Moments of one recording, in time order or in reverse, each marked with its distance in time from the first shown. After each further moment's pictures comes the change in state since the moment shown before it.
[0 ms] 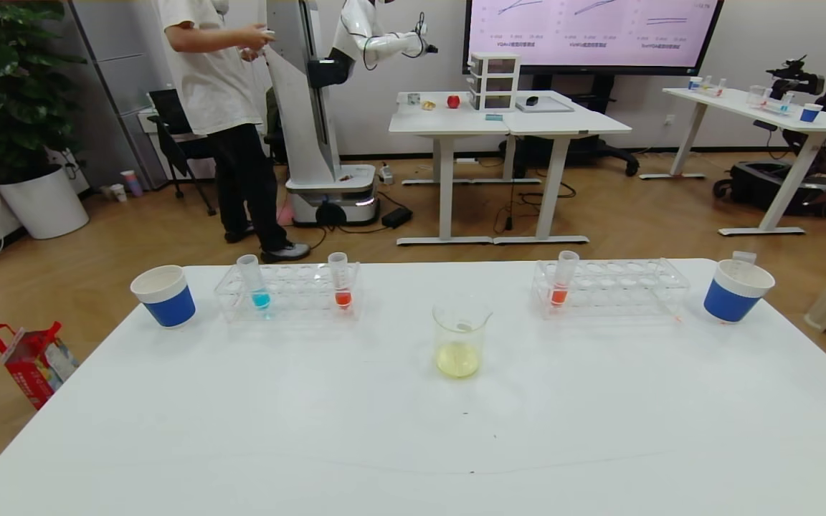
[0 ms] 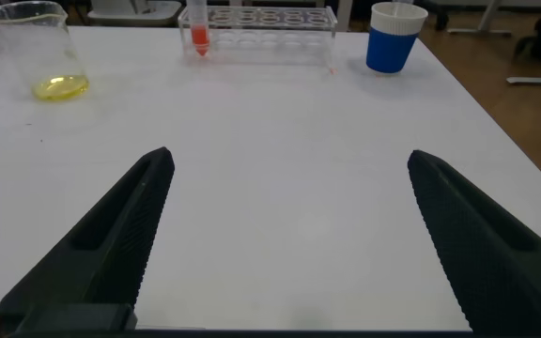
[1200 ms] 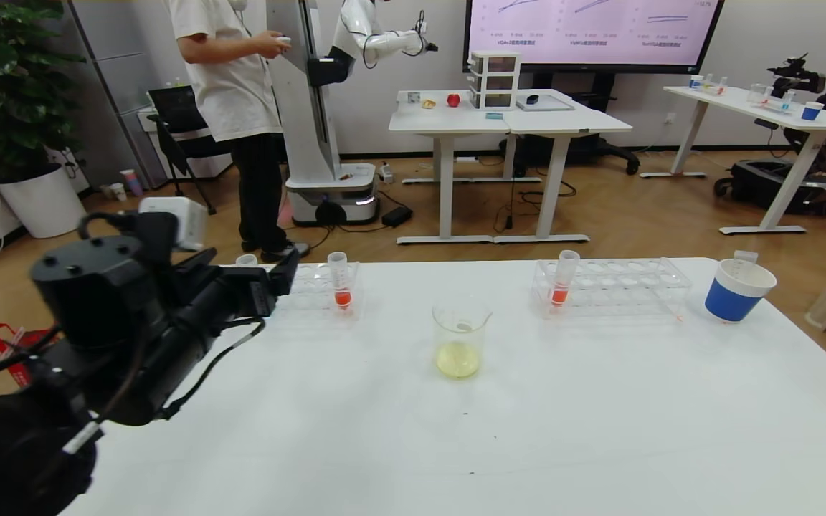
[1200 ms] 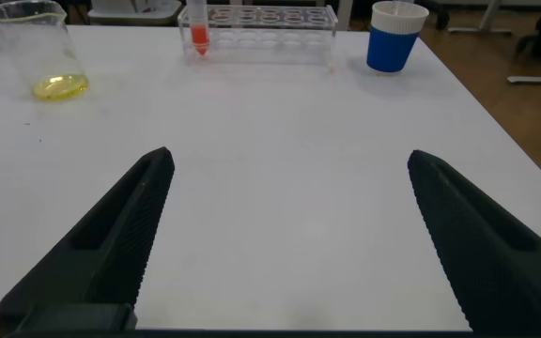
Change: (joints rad) left arm -0.370 1.653 -0.447 -1.155 0.368 -0.024; right arm 0.000 0.000 0.000 0.000 0.000 0.000
